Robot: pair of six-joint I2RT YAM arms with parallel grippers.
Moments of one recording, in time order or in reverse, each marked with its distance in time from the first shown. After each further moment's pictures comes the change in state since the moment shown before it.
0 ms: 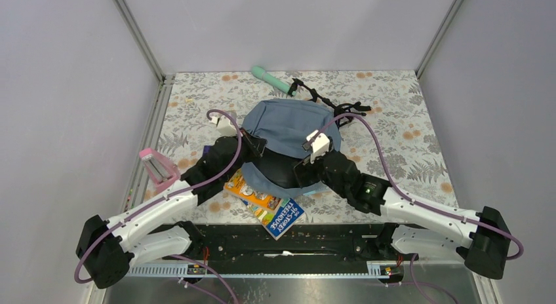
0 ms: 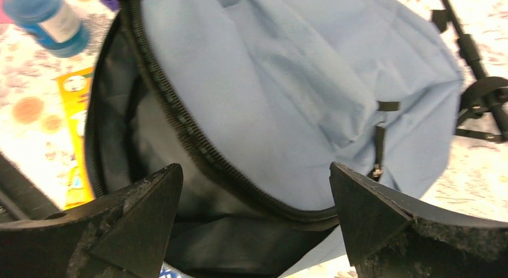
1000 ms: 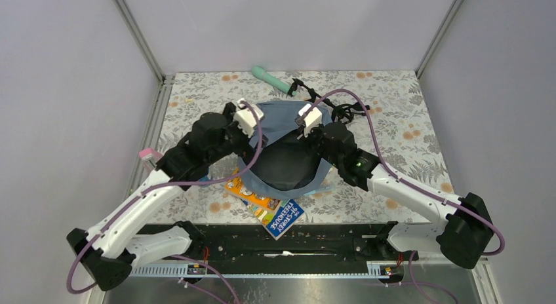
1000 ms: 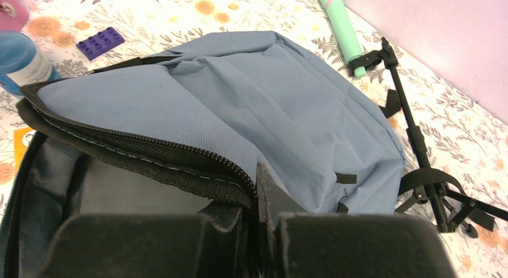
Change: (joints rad) left arm 0.063 -0.039 0.406 -0.491 0.260 0.982; right arm -0.198 0.217 0.201 0.116 -0.170 -0.242
